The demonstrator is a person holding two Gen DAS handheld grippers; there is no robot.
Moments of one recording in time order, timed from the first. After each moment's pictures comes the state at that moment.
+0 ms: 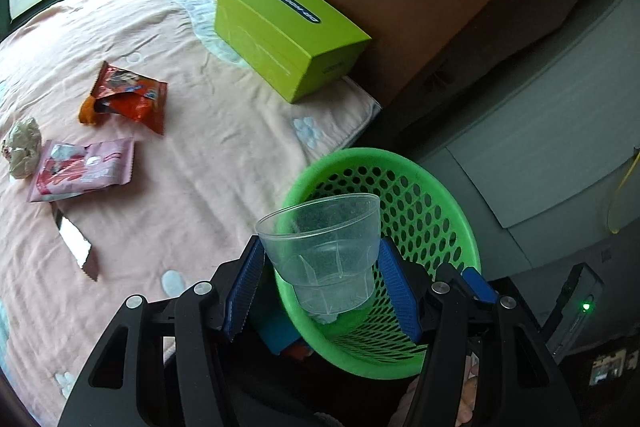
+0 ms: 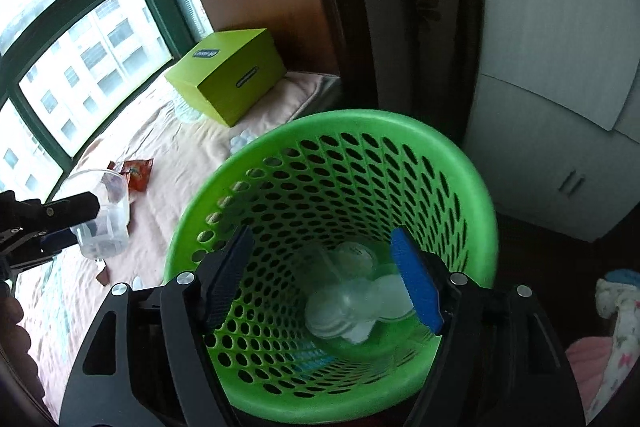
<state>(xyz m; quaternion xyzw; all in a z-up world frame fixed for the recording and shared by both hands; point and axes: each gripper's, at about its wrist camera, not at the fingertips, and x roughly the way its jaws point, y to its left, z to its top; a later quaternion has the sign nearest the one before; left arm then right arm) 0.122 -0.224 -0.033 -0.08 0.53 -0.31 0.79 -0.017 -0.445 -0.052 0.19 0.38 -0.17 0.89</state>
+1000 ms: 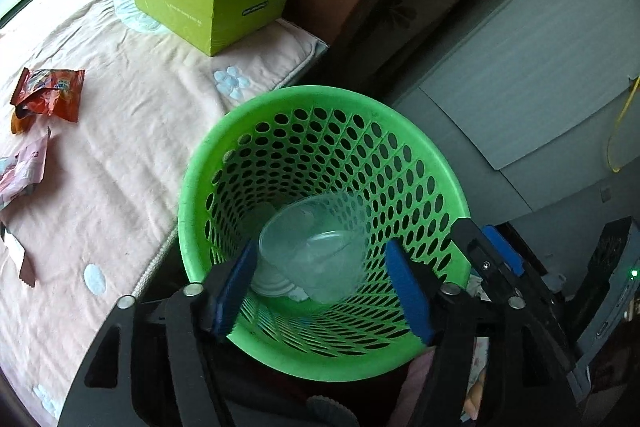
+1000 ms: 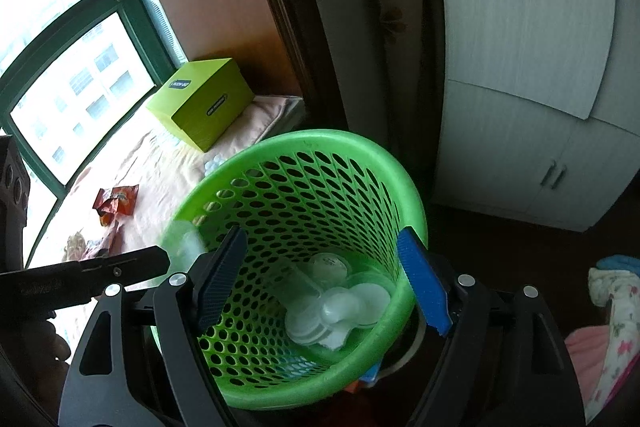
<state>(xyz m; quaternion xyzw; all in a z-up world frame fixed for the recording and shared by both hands) 0.097 -0.299 -0.064 -0.01 0.55 -0.37 0.75 -0.041 -0.468 -0.043 0.21 0.36 -0.20 0.89</state>
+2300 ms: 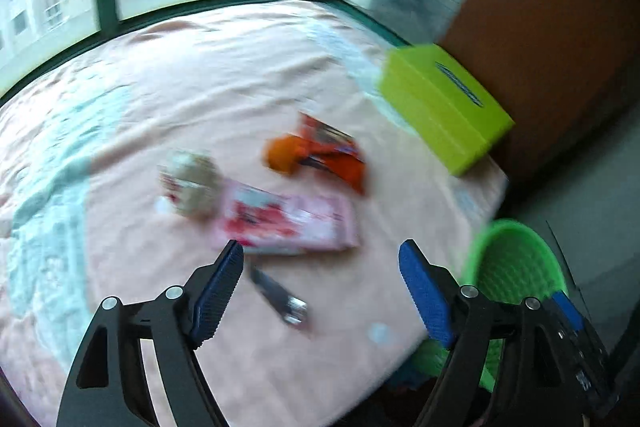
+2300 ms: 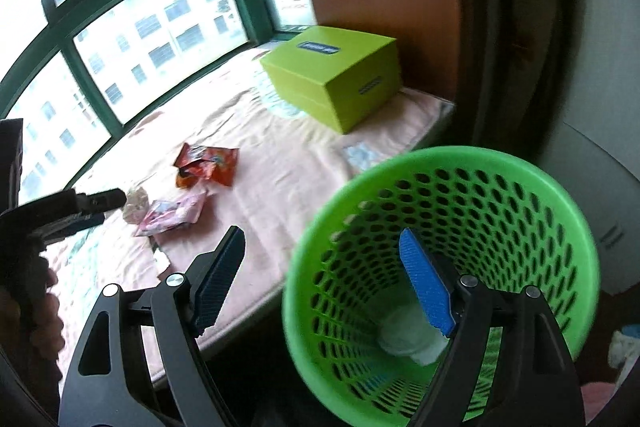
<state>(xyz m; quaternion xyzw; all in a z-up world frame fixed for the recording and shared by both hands) 0.190 -0.073 -0.039 -0.07 0.49 -0.14 0.86 0.060 -0.349 -0.032 0.13 0.38 -0.06 0.91</state>
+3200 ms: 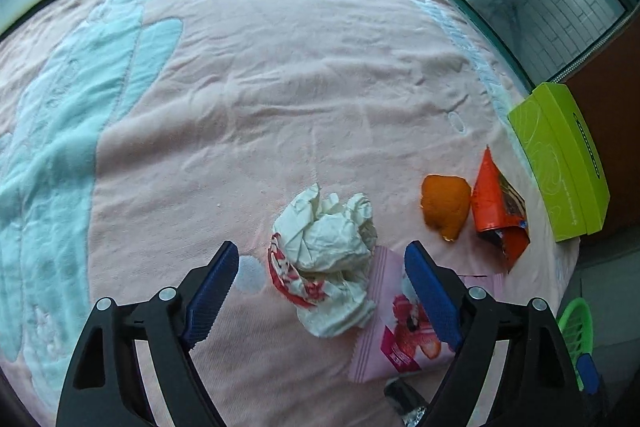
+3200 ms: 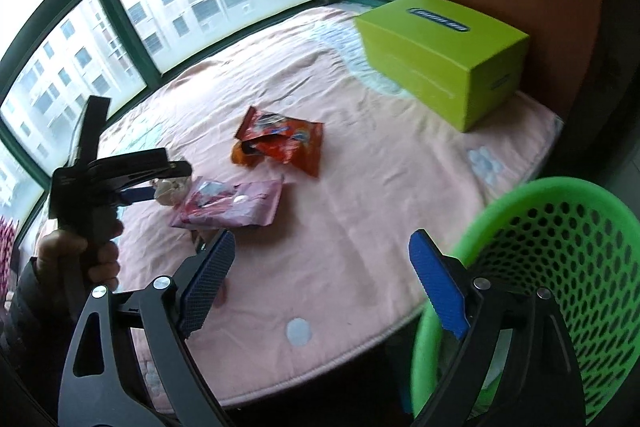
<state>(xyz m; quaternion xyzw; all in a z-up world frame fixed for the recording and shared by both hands) 0.306 0.002 -0.136 -0.13 0.56 -0.07 0.81 0.141 -0.271 -0.054 0.09 0.44 0.04 0.89</state>
